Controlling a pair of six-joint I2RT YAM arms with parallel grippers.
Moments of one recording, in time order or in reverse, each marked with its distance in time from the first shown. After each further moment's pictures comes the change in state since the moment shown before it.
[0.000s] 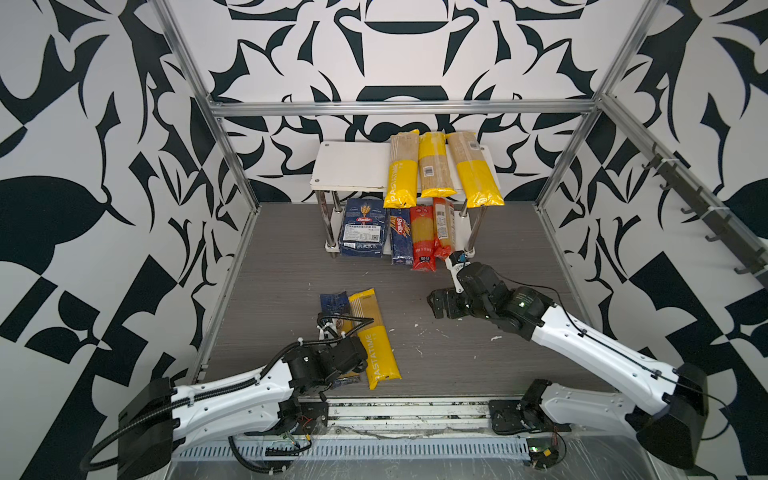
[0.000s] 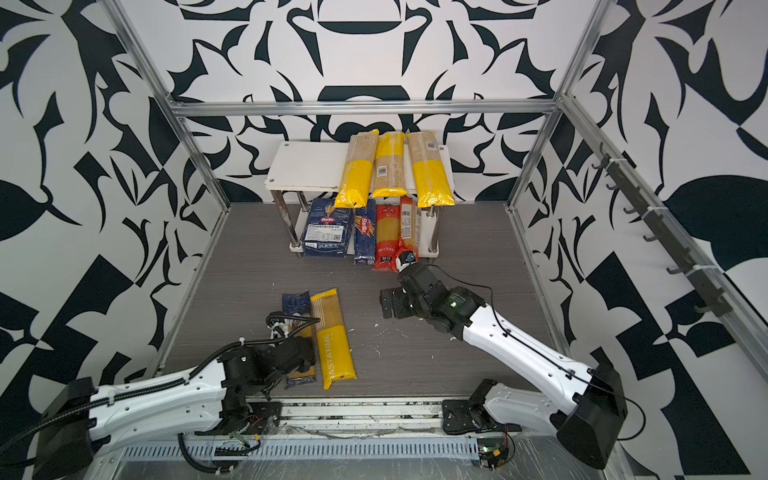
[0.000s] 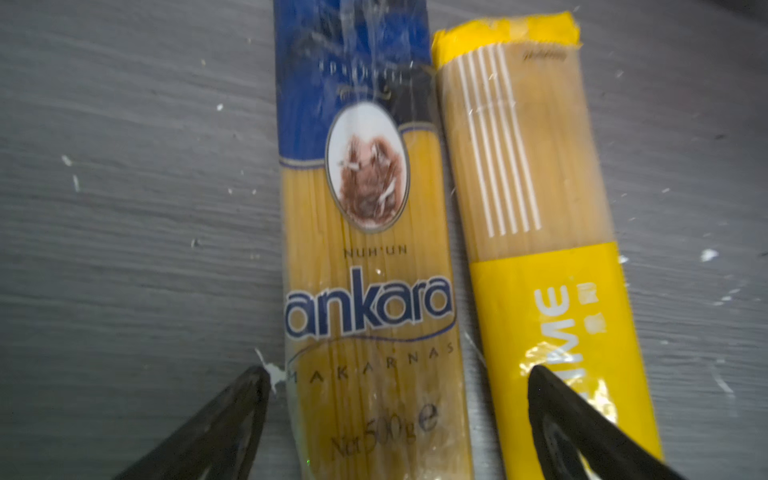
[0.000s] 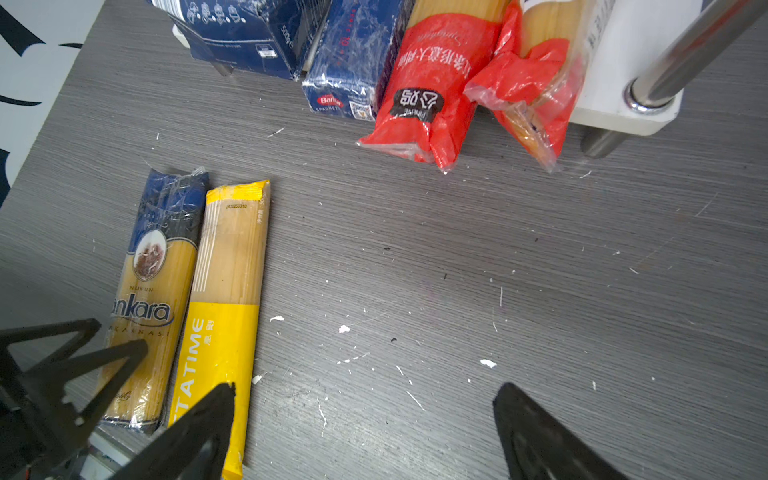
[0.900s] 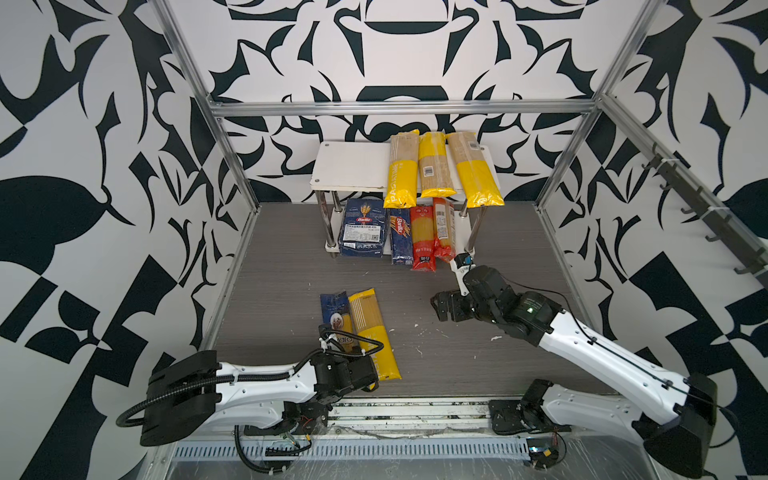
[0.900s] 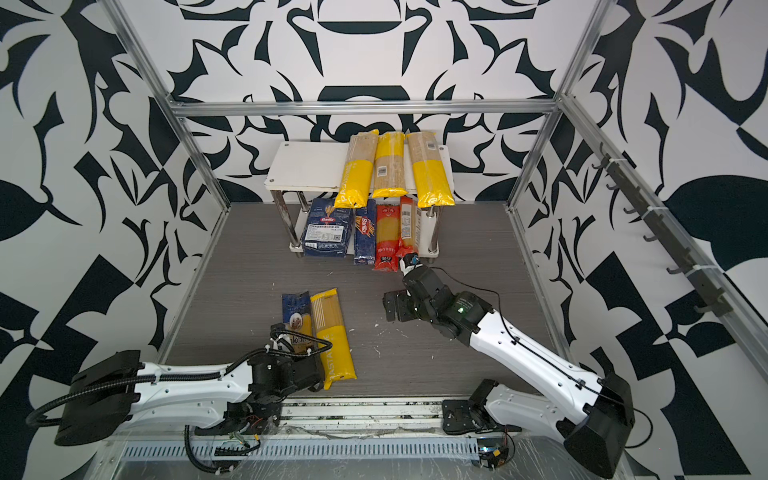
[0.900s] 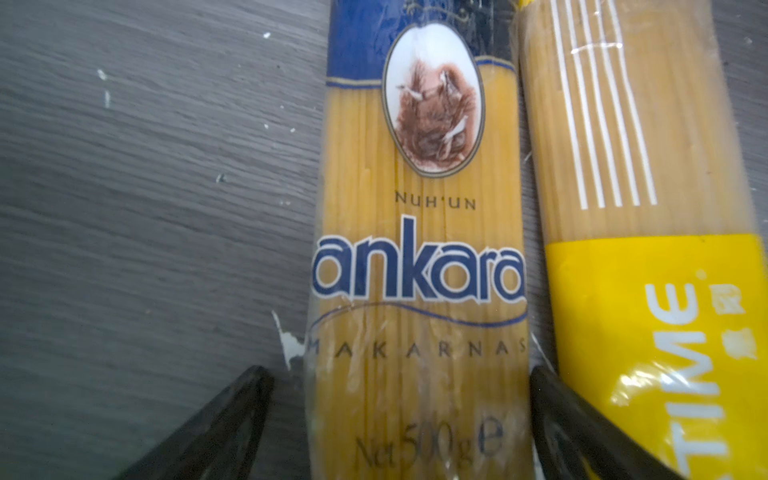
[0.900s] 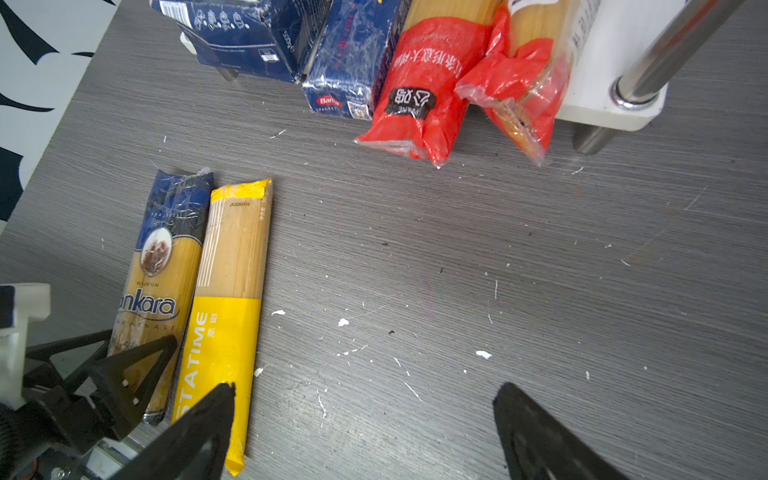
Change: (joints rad) left arm -0.127 0.220 -0.036 0.041 -0.103 -0.288; right arm 0.000 -0.060 -0.028 -0.011 0.001 0.004
